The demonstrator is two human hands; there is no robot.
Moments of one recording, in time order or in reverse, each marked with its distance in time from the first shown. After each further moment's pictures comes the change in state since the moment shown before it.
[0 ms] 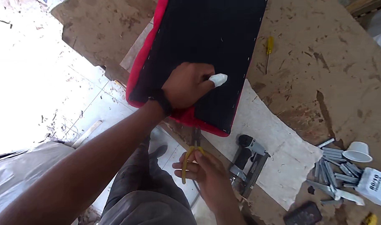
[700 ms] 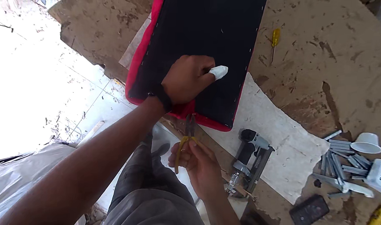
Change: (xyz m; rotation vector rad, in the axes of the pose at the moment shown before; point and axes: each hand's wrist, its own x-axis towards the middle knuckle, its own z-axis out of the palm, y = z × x) left_hand 0.001 -0.002 0.001 -0.012 0.026 0.018; right_hand 0.022 0.019 0.017 0.062 -0.064 -0.150
